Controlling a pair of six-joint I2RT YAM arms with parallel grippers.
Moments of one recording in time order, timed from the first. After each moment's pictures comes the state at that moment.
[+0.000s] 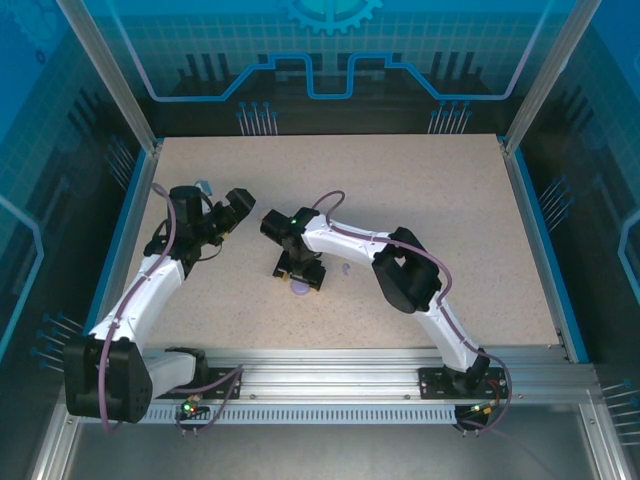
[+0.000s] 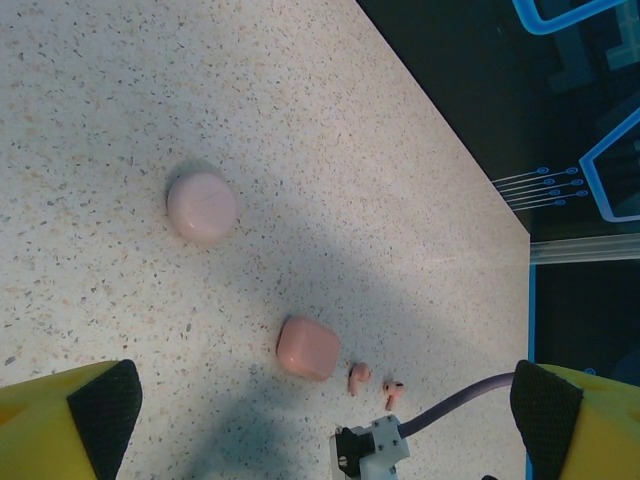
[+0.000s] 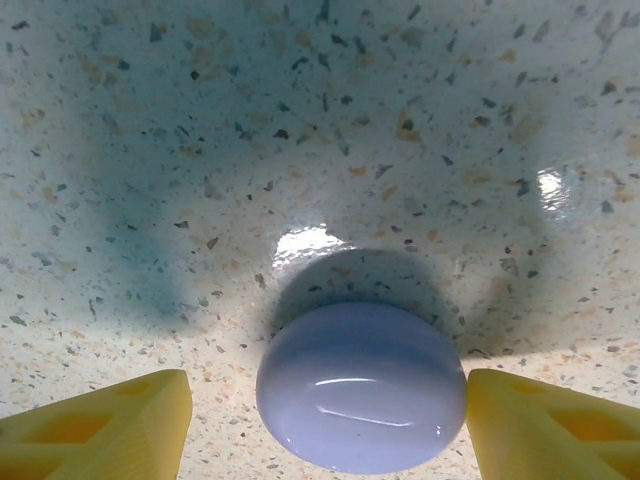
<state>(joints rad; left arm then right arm) -0.04 1.17 0.80 -0.23 0.31 -0.88 0.92 2.30 1.91 -1.11 -0.12 1.27</state>
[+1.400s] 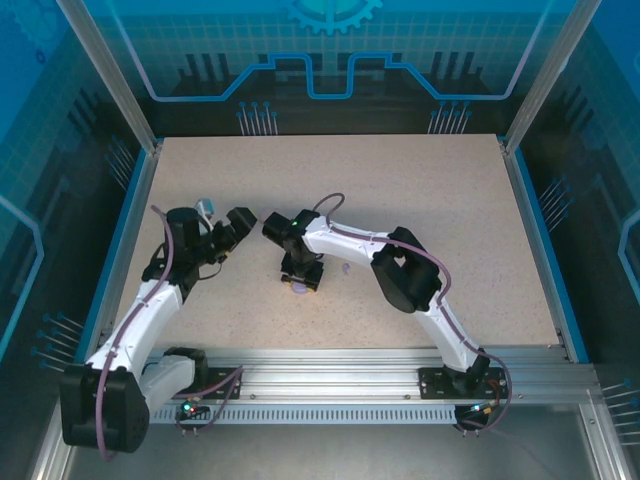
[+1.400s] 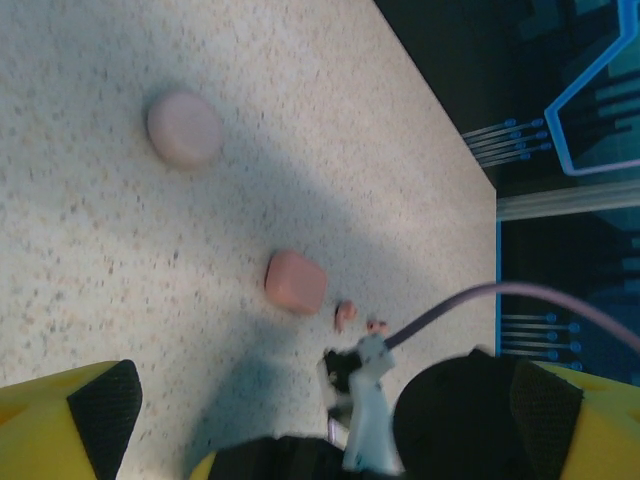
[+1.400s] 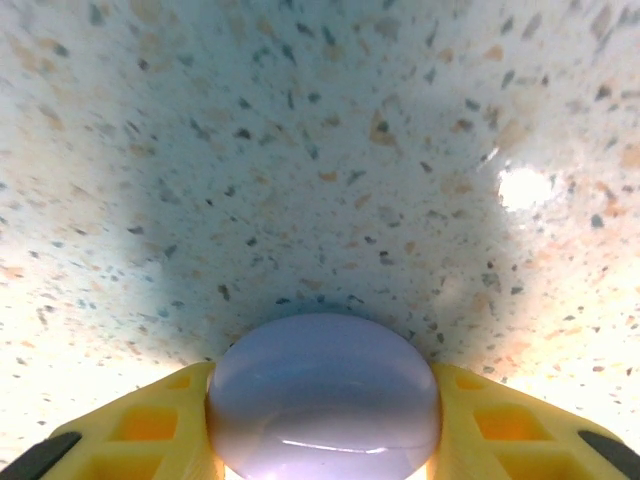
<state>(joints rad) -0.04 1.00 0.60 -0.16 0.43 -0.90 0.91 2.28 1.86 -1.09 -0.12 1.23</state>
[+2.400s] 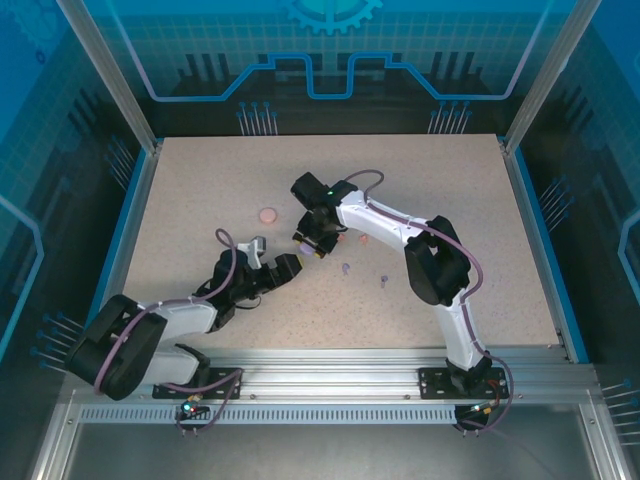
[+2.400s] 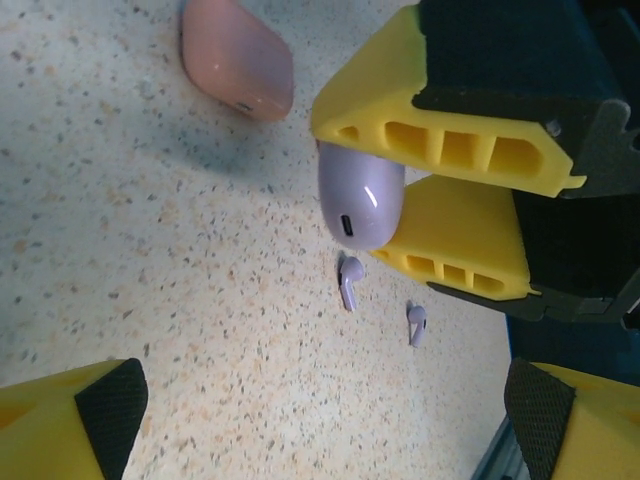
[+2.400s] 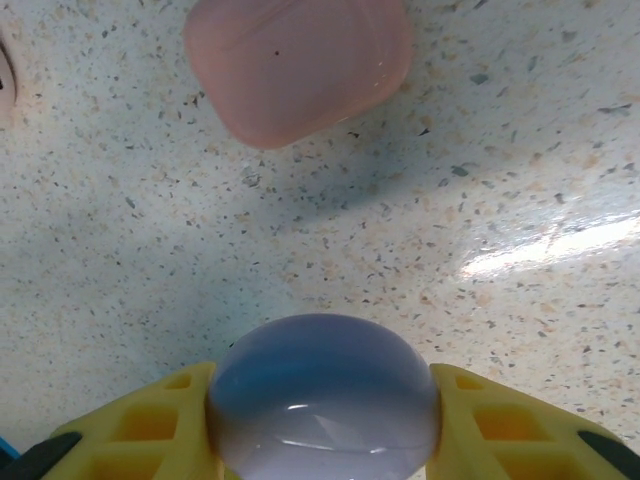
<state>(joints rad) -0.42 1.32 0.25 0.64 0.37 -0.95 0.75 2.14 1.81 -0.94 -0.18 1.32</state>
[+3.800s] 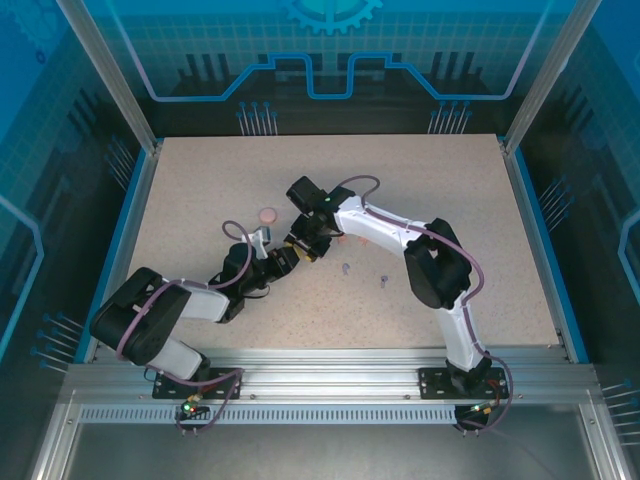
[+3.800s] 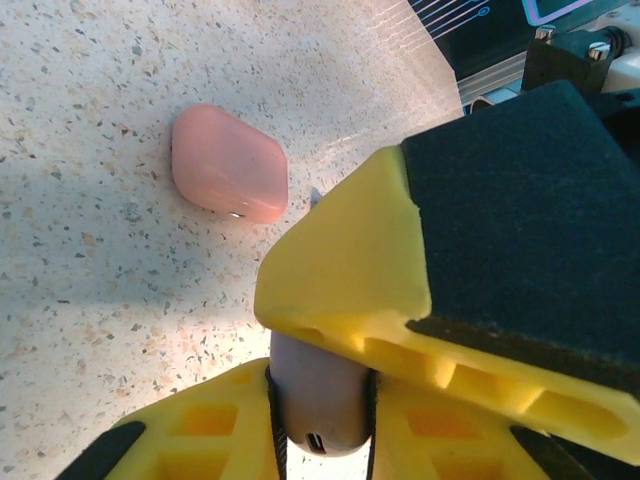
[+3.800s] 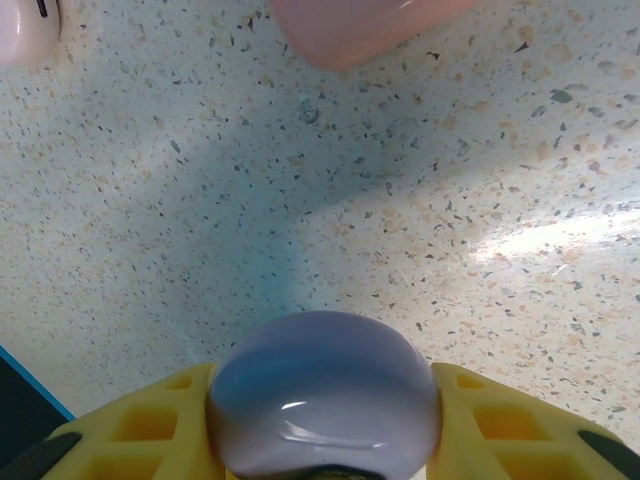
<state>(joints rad) -0.43 1.51 0.32 0.82 0.26 -0.95 0.78 2.12 1.76 -0.83 -0.23 1.36</state>
